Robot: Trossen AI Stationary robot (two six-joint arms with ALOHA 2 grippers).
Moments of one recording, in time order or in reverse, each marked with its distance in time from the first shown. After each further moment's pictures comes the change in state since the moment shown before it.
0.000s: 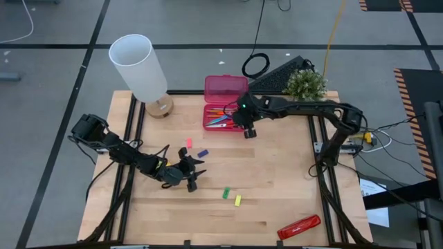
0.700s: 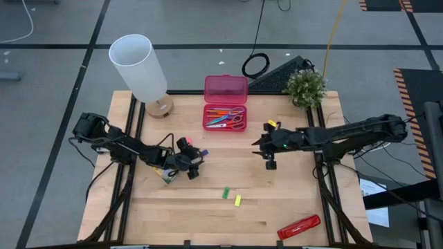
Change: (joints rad) left arm 0.201 0.000 0.000 -0.204 0.126 0.018; right arm 0.418 -0.564 -0.510 0.225 0.162 0.508
